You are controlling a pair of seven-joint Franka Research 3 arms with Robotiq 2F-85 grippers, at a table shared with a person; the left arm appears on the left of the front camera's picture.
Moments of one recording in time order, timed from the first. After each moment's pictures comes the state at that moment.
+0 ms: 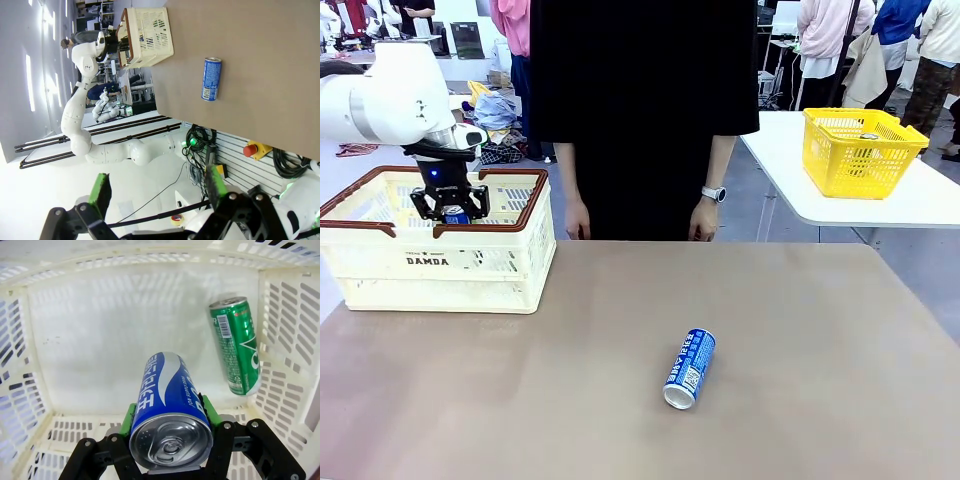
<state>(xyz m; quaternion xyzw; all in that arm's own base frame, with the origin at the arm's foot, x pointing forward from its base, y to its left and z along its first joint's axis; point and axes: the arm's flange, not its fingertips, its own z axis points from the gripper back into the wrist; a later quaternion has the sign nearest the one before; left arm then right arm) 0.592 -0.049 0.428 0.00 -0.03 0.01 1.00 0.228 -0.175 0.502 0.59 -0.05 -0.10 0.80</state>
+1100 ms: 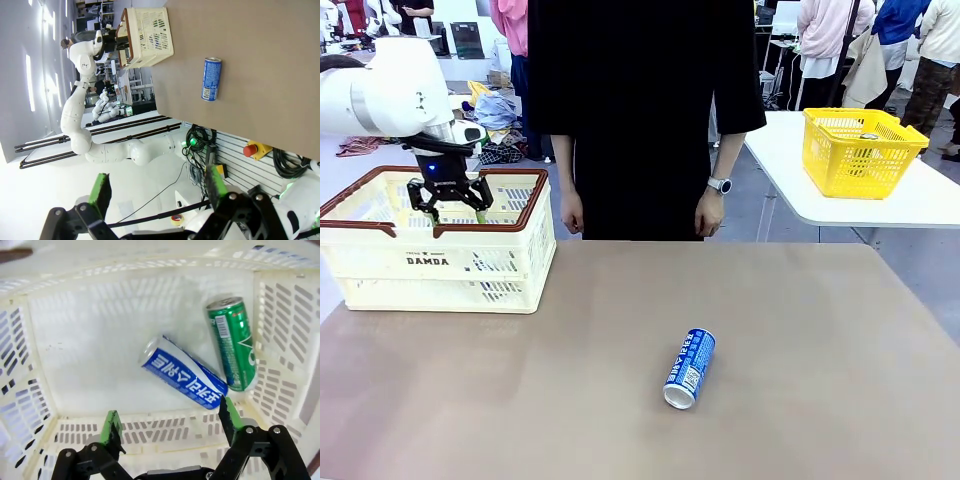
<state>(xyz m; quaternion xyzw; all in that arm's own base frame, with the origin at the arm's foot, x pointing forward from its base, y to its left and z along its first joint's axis) 0.601 -0.043 0.444 -0.02 -0.02 0.00 1.00 0.228 -0.175 0.502 0.59 -0.05 -0.10 0.80</state>
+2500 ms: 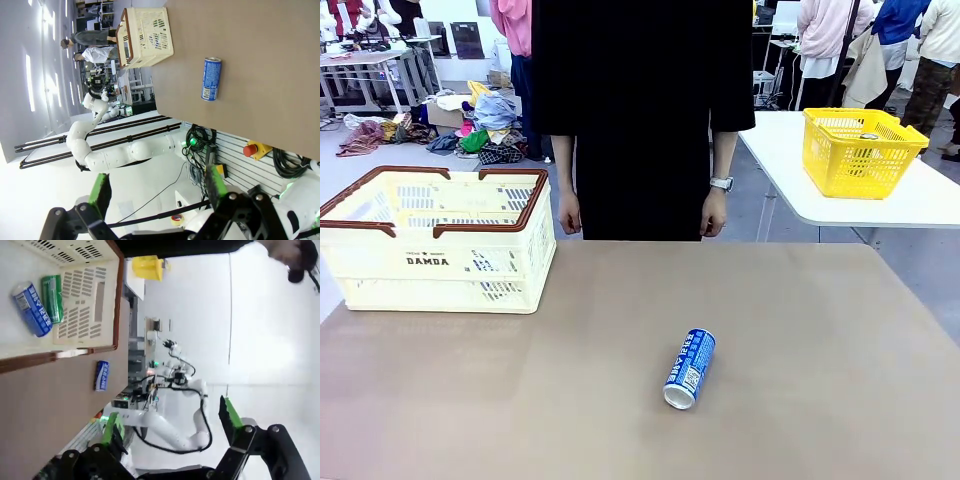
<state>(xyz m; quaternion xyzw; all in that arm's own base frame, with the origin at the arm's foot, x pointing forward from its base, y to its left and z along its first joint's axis) 0.413 0.242 0.502 -0.66 -0.07 0.12 0.74 0.228 -0.175 0.502 0.59 -0.05 -0.10 0.80</state>
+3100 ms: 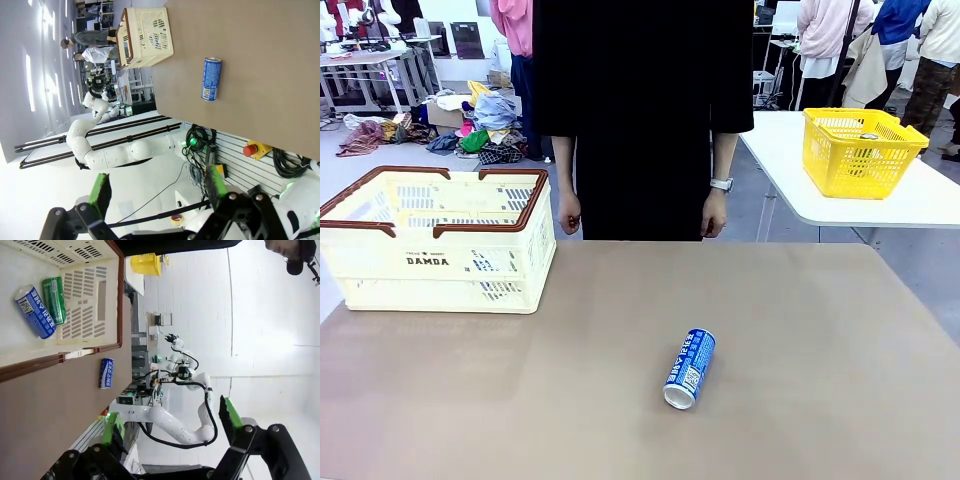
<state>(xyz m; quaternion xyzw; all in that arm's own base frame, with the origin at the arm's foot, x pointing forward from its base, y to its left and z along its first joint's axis) 0.416 0.248 0.502 -0.66 -0.07 0.11 0.74 0.228 -0.175 0.502 0.59 -0.05 -0.10 0.80</state>
